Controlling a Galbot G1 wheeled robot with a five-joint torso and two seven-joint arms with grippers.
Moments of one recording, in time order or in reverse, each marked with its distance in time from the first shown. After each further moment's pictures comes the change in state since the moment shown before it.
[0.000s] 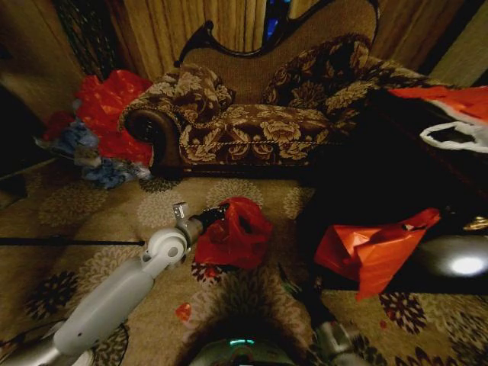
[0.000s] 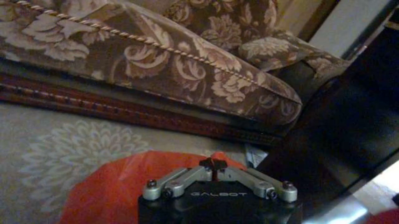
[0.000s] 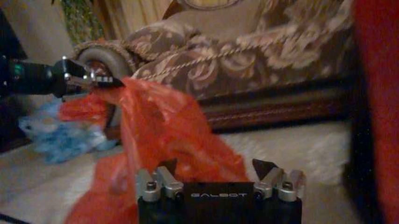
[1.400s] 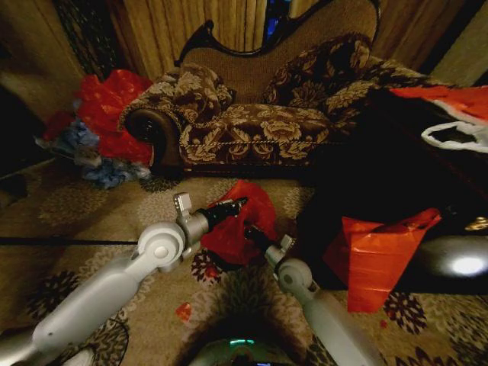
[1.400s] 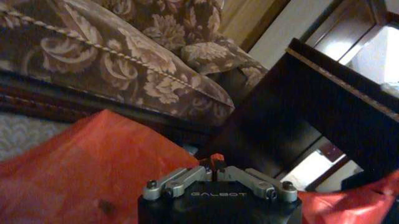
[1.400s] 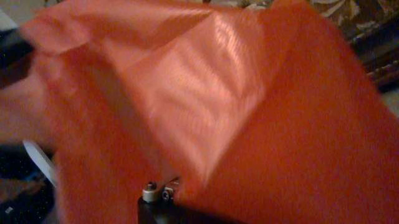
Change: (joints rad) left arm -0.049 0.054 0.036 -0.213 -0.224 -0.014 -0.037; right arm 0.725 0.055 -0.294 -0.377 0.550 -0.163 -0.072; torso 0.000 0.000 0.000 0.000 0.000
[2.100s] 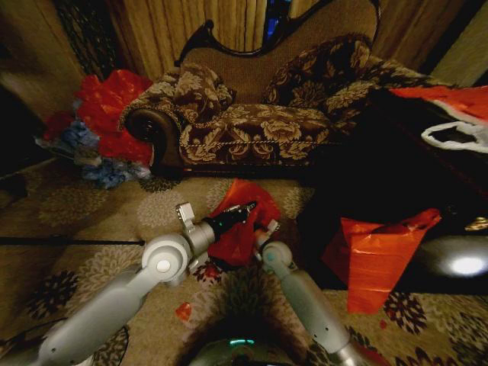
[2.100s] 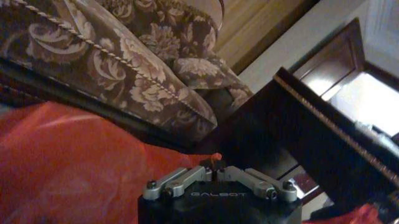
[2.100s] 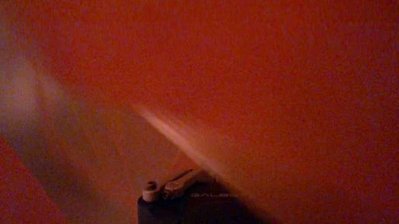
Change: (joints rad) left arm 0.035 -0.104 -0.017 0.003 -0.059 -0.080 0.003; right arm 0.138 0.161 -0.070 -0.234 -0.065 0.027 0.020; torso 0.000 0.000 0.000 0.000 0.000
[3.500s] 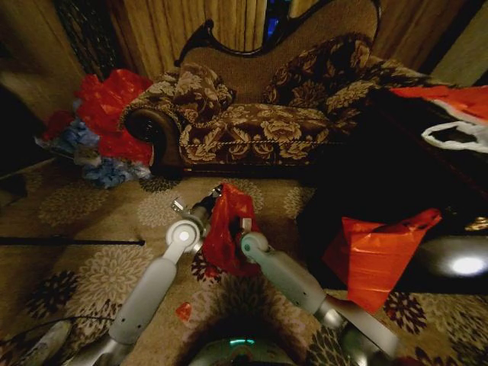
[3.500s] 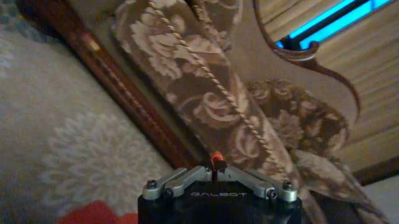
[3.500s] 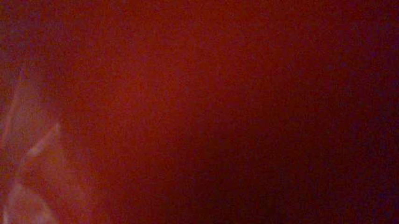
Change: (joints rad) left arm 0.073 -0.316 -0.207 0.382 0.157 -0.167 -0.139; right arm 0.301 0.040 -0.299 -0.274 0.155 -0.354 0.414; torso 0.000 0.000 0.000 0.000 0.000
